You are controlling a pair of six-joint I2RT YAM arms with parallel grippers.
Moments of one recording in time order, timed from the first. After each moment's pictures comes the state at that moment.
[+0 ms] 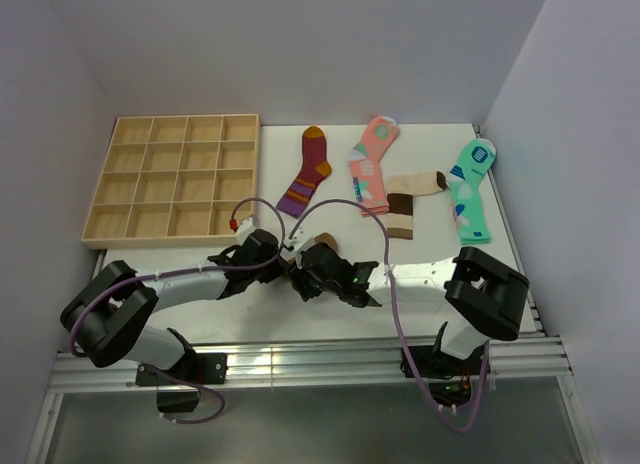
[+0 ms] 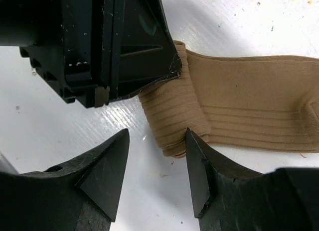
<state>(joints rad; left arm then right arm) -0.77 1.42 0.56 0.03 -0.21 -1.14 1.08 1.55 0.73 0.13 0.16 0.24</state>
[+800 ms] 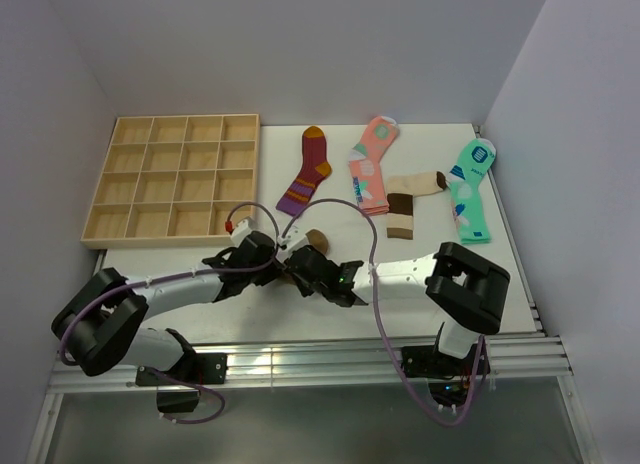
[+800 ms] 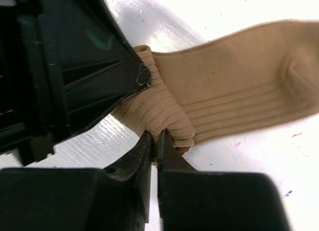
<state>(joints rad) -0.77 1.37 0.55 -0.03 -0.22 -1.14 1.11 1.66 0.81 0.08 0.30 0.30</state>
